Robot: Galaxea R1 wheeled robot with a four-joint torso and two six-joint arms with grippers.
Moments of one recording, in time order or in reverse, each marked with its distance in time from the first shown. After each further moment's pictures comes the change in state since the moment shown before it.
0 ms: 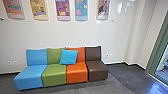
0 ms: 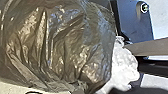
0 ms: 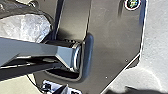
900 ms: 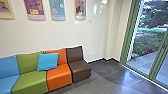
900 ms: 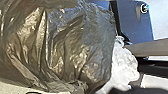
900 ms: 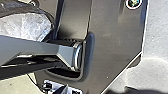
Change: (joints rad) left arm 0.000 0.000 0.000 0.000 -0.001 0.000; right arm -0.003 0.008 -0.004 0.000 0.000 0.000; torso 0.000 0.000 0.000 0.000
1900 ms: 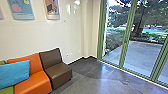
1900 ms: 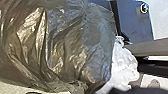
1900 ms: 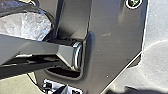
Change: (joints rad) left arm 0.000 0.000 0.000 0.000 -0.001 0.000; right arm -0.003 0.000 -0.002 0.000 0.000 0.000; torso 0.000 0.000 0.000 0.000
